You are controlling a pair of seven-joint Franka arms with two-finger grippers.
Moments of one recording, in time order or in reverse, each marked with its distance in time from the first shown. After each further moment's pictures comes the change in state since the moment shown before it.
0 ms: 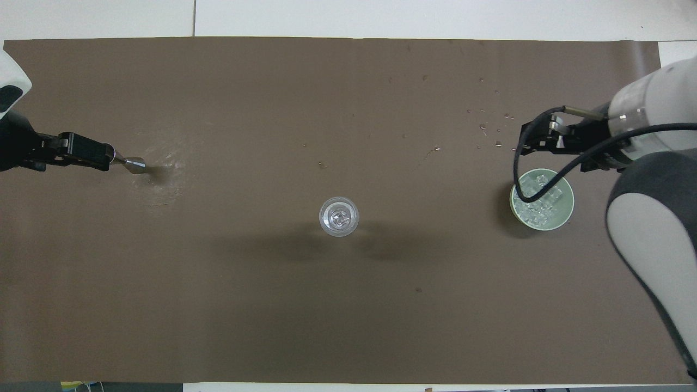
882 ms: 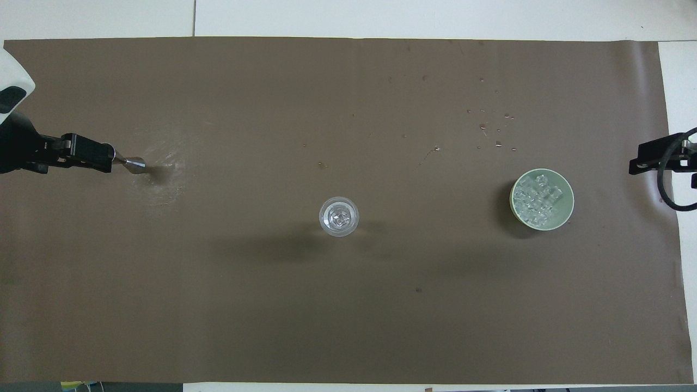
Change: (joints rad) left arm 0.000 -0.002 -0.006 0.000 0.000 -0.010 -0.016; right arm -0.220 -0.038 0.007 -0.020 -0.025 -0.082 -0.264
